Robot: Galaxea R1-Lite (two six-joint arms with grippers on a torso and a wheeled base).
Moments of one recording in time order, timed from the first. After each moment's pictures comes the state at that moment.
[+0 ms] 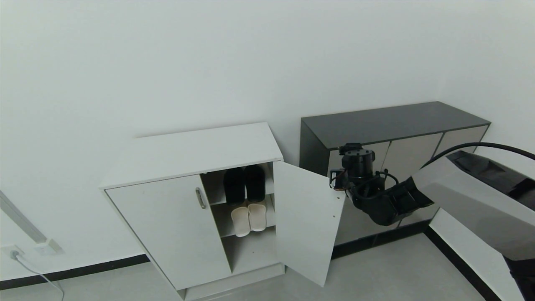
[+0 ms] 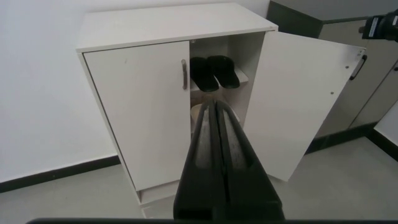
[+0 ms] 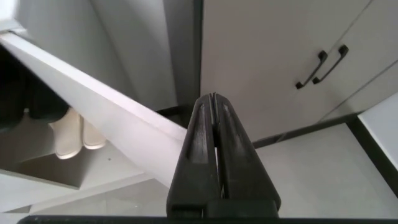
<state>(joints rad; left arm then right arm) 0.00 0.00 0.00 0.00 -0.01 -0.01 0.46 2.36 -1.40 -0.71 -0.47 0.15</state>
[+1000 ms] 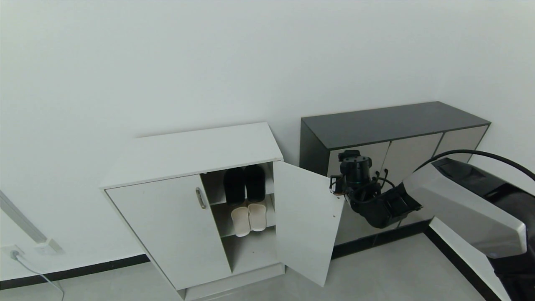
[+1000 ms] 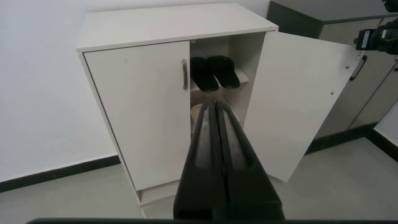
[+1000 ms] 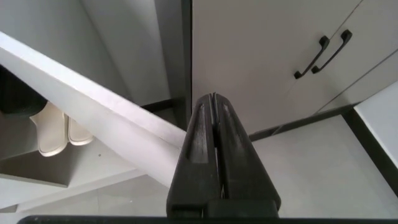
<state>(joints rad) 0.00 0.00 0.00 0.00 -0.01 -0.01 0.45 2.44 -1.45 -0.71 -0.47 0.15</state>
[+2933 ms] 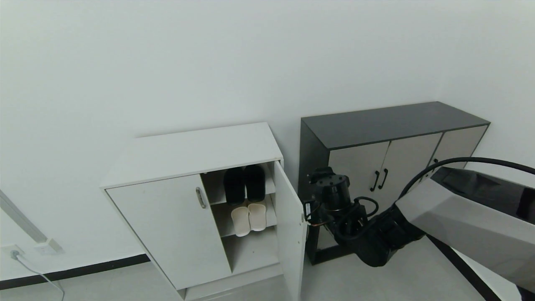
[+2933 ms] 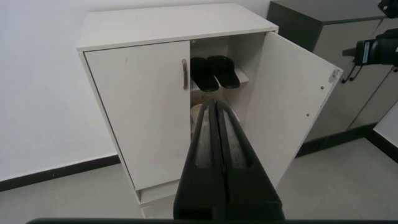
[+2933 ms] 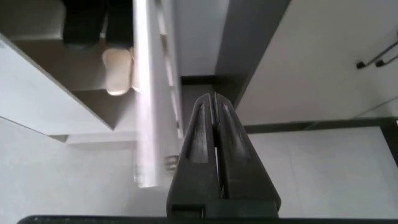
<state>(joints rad) 0.00 0.00 0.00 0.00 0.00 -0.01 0.70 2.30 -1.18 -0.76 -0.47 0.16</state>
